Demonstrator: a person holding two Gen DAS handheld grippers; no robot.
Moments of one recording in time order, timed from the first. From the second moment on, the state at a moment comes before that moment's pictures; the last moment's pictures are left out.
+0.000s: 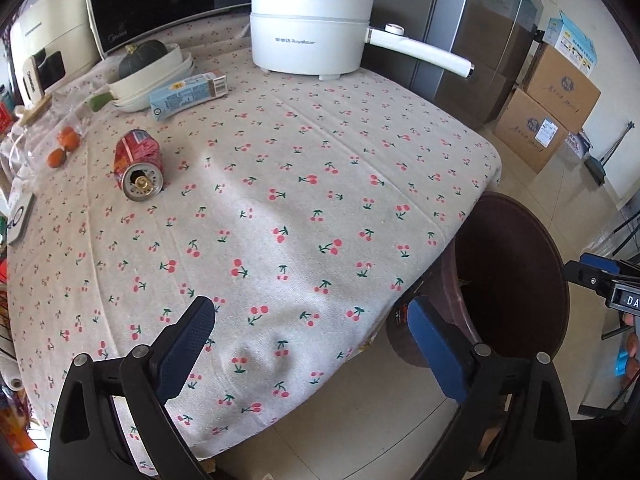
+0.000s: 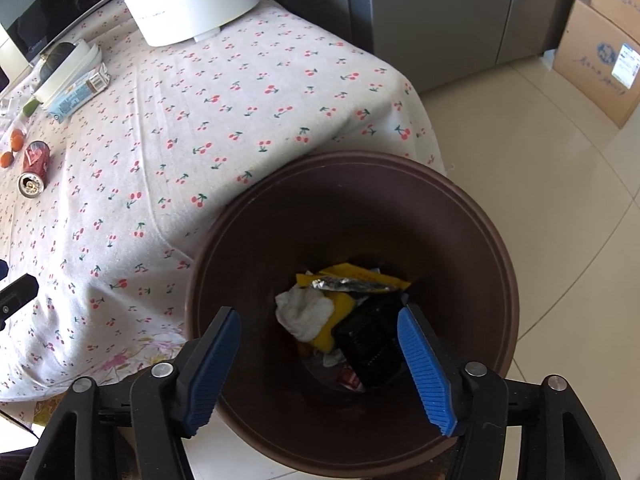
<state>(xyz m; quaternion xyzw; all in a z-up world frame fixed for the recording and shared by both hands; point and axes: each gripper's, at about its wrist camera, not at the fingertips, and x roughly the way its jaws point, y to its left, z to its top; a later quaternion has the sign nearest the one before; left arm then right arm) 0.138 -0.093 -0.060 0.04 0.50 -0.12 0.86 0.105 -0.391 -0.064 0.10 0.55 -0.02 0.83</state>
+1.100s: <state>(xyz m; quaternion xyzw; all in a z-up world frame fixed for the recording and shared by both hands) 0.200 0.060 -0.058 -0.07 0.51 -0.01 0.86 0.168 -0.273 -0.044 0.06 0.53 0.05 0.84</state>
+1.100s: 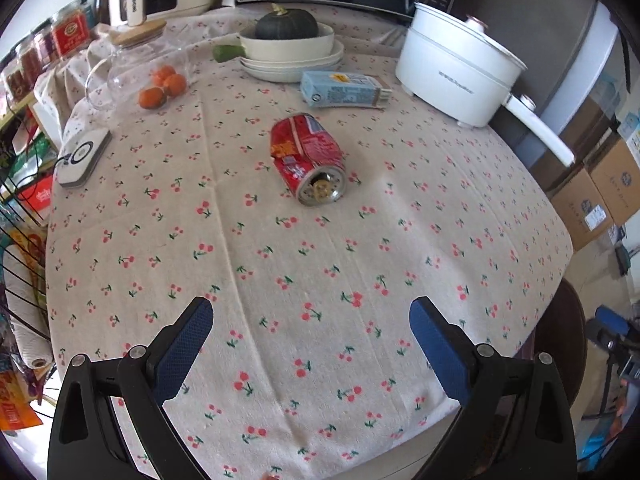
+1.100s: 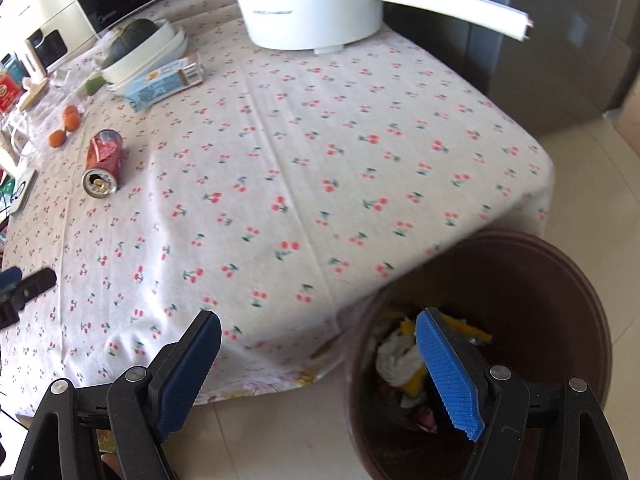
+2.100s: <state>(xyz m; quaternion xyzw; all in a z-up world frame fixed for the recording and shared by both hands) 0.307 0.113 -0.086 -0.13 0.48 0.04 0.87 0.279 -0.223 -0.063 0.02 0.54 0.03 0.84</state>
